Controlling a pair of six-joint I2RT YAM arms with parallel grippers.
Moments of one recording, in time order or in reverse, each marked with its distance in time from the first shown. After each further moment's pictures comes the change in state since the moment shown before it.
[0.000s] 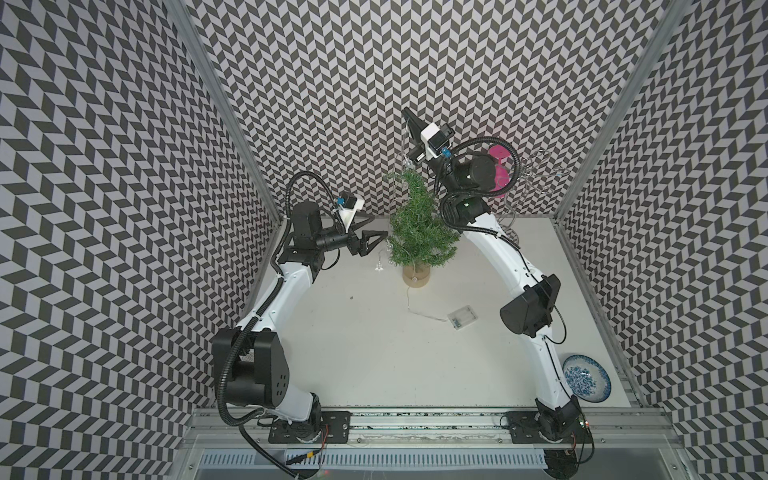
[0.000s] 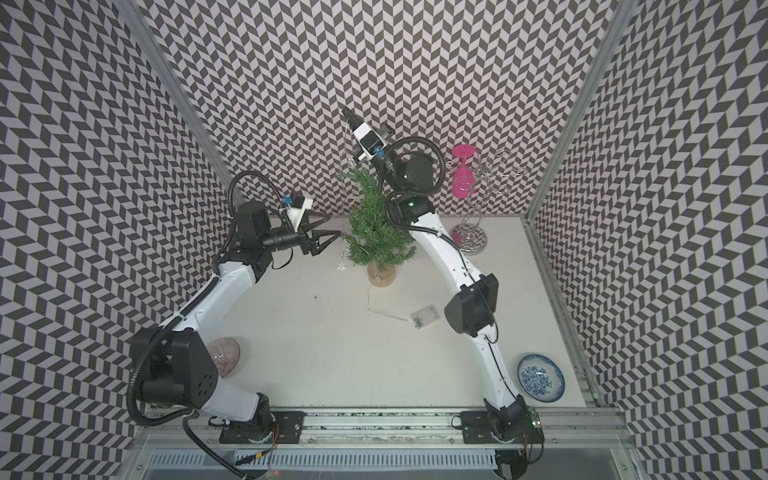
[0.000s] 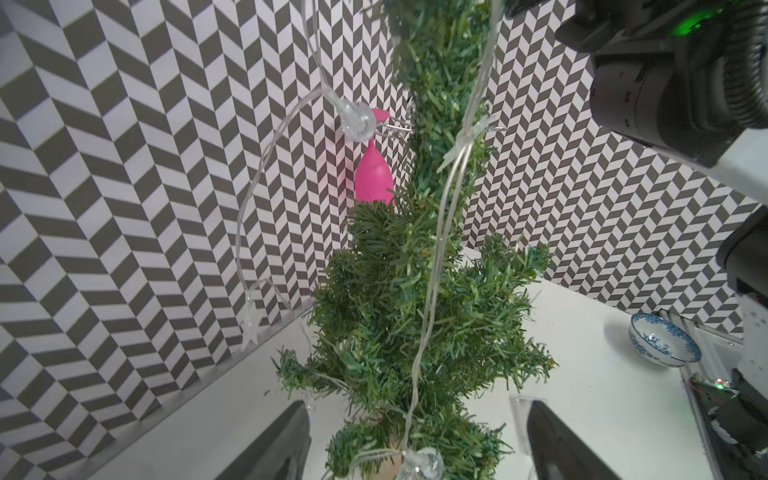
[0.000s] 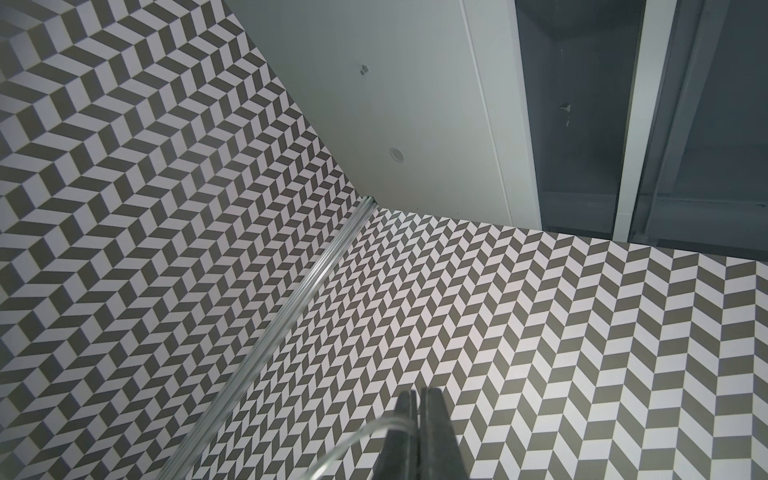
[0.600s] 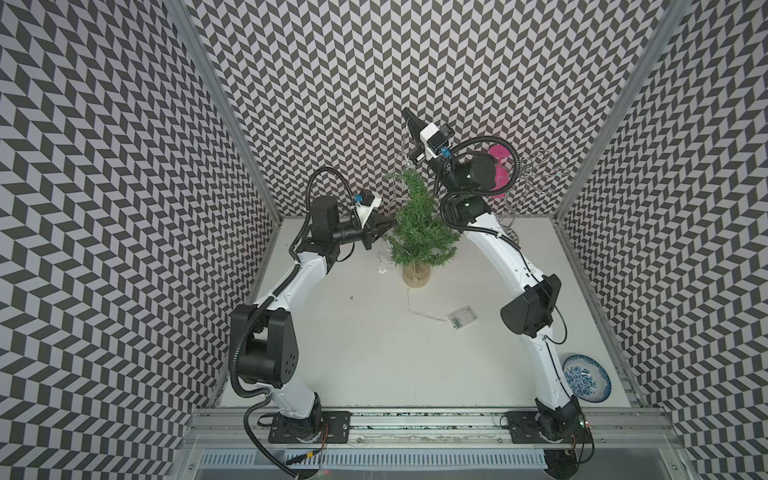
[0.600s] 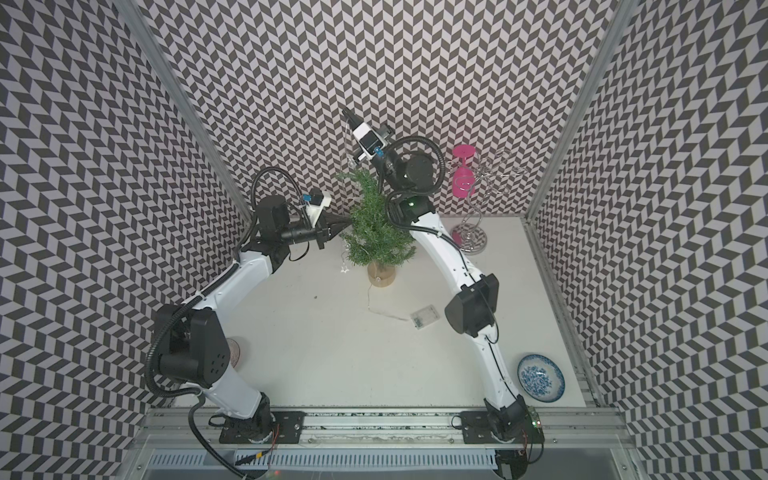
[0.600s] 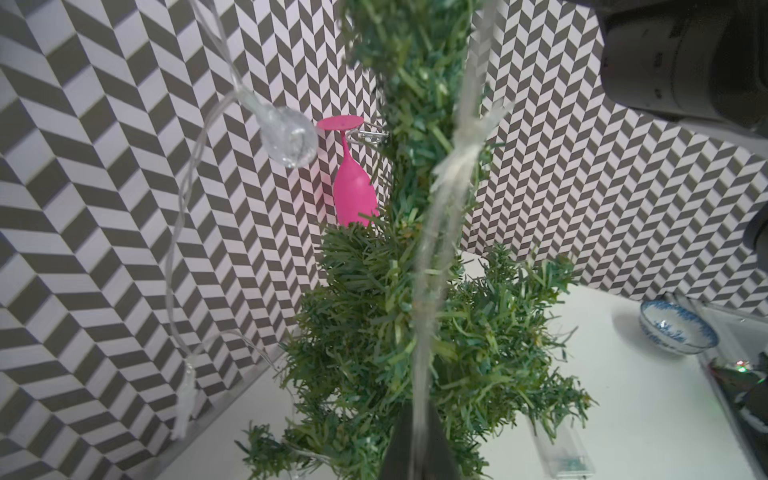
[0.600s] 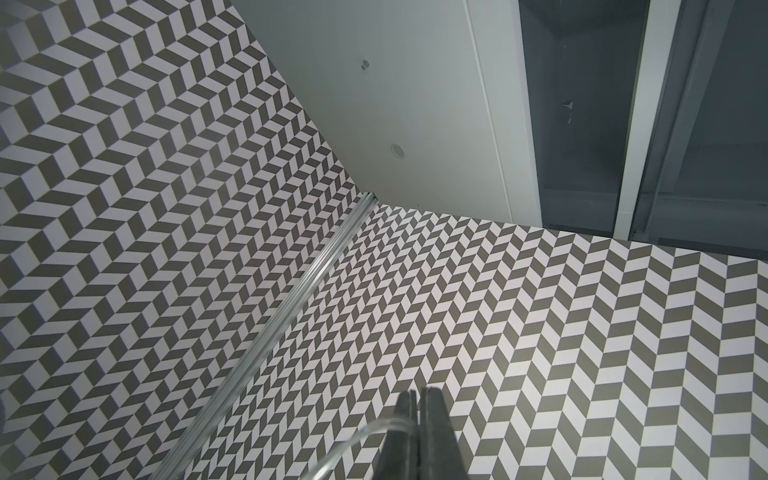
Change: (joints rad) left arm -0.070 0.116 0.097 0.037 -0.016 0.038; right arm -0.004 -0.006 -0.007 -0.010 0.002 -0.015
